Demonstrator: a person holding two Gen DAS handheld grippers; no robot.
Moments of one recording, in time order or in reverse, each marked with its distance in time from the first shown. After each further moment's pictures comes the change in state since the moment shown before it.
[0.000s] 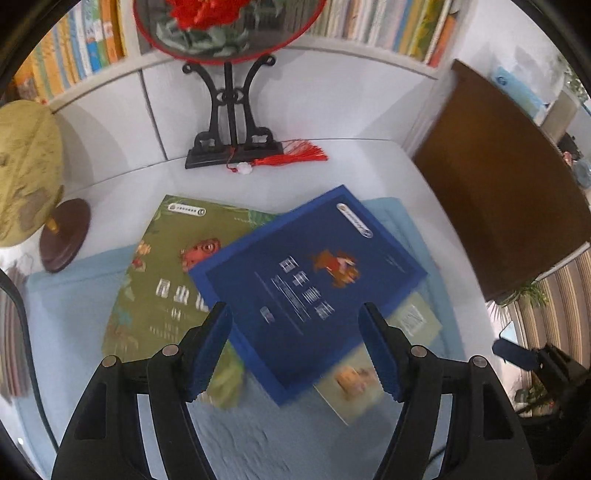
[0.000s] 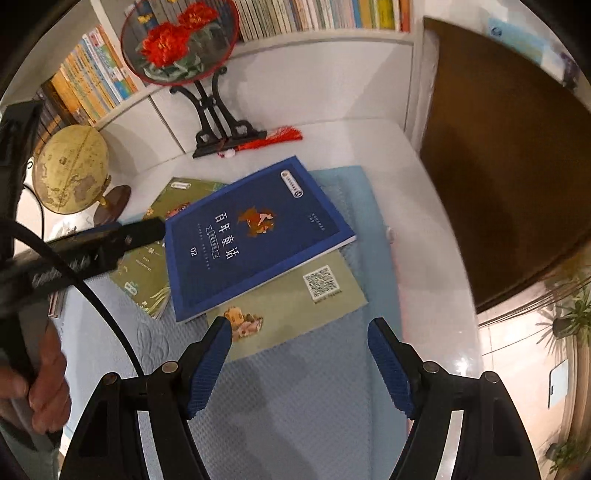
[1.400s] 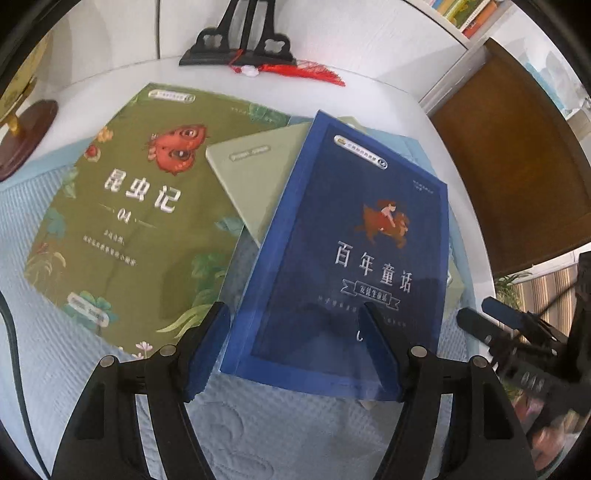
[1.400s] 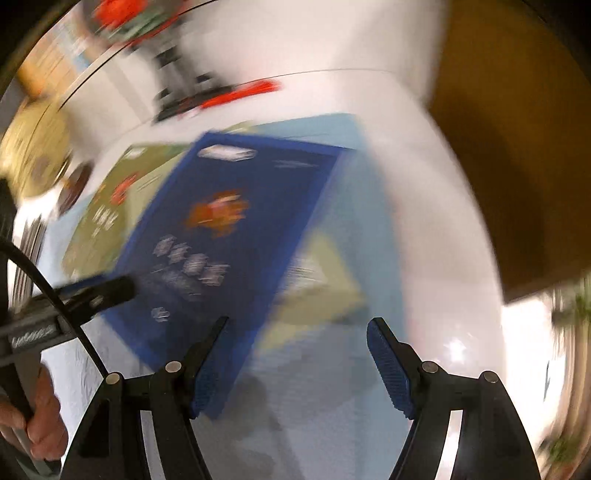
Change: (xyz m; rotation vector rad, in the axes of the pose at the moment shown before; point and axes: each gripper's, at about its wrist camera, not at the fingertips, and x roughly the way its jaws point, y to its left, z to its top) left arm 0.050 0.017 -0.060 -0.135 0.137 -0.136; right arm 0.064 -0.055 -0.009 0.086 0.070 -0.046
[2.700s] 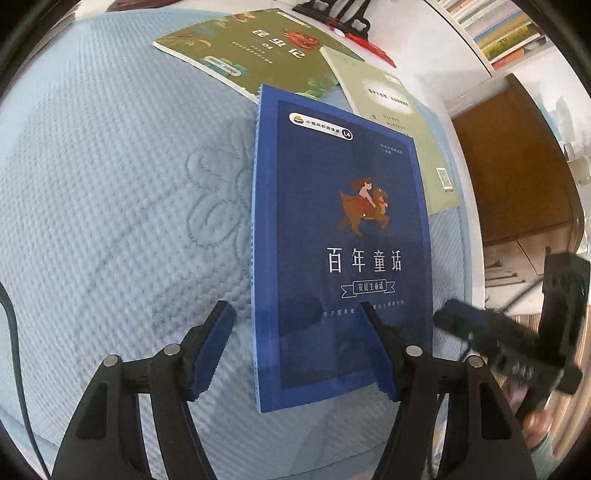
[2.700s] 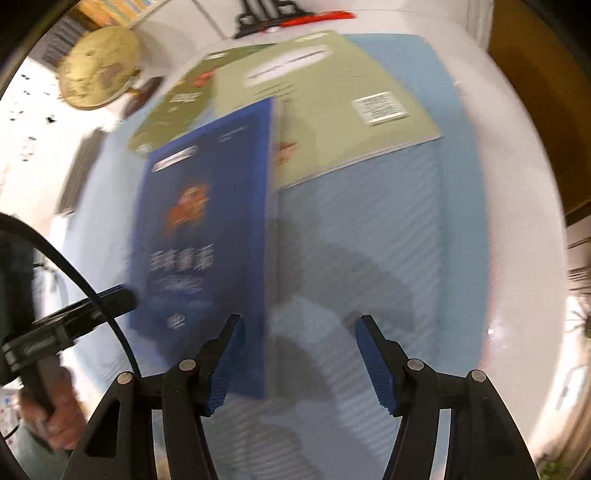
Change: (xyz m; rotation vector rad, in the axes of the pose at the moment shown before) left arm -0.043 0.037 -0.168 -0.296 0.018 -0.059; right arm -0.014 0.043 -0.114 -0.228 0.189 0.249
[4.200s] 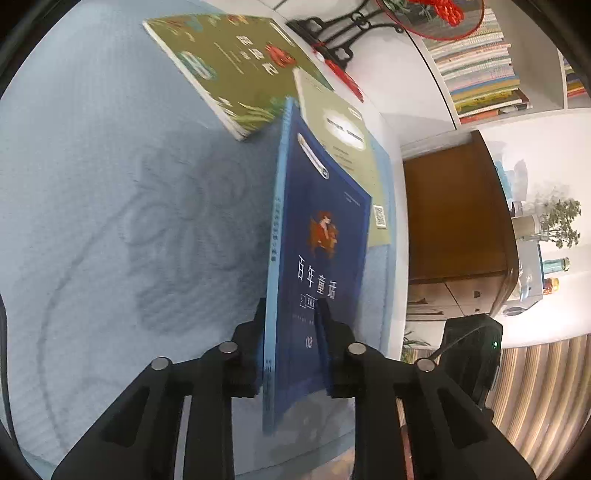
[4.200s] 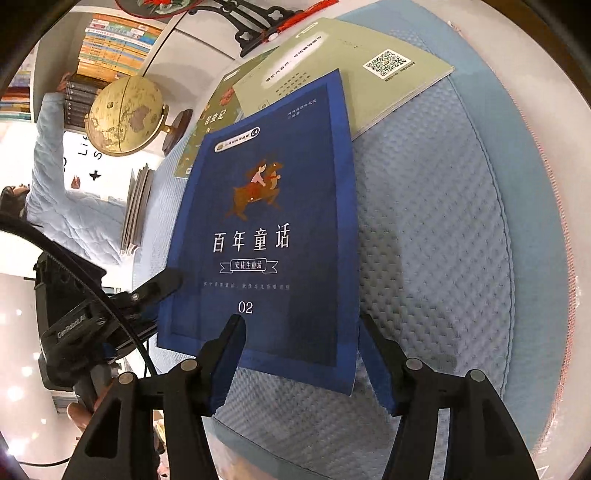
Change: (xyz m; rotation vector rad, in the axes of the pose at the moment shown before) left arm 0.004 -0.010 0.017 -0.164 -0.050 -0.313; right arm 0.001 -0.021 -0.023 0.198 -0.024 0.296
